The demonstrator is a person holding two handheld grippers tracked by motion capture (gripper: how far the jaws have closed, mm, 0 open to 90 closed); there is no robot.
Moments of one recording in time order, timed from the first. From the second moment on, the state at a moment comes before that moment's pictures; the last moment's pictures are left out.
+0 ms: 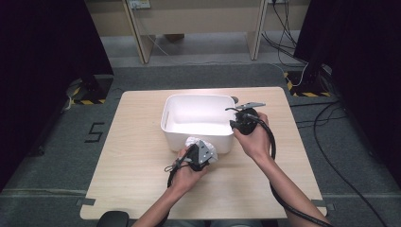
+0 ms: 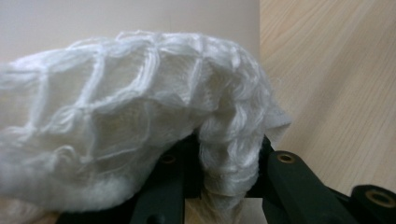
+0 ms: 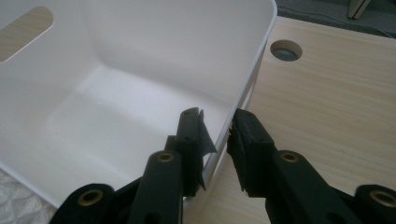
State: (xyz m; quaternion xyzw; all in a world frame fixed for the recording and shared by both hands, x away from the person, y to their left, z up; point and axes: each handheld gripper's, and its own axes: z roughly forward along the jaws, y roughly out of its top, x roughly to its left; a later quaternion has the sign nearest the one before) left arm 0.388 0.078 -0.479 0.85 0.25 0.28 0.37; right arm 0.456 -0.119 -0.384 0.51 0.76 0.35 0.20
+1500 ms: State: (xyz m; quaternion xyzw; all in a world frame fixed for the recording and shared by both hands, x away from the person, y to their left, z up) left arm 0.385 0.069 -0.454 0.84 0.25 0.28 0.39; right arm 0.456 -0.119 -0.384 0.51 0.76 0.35 0.20
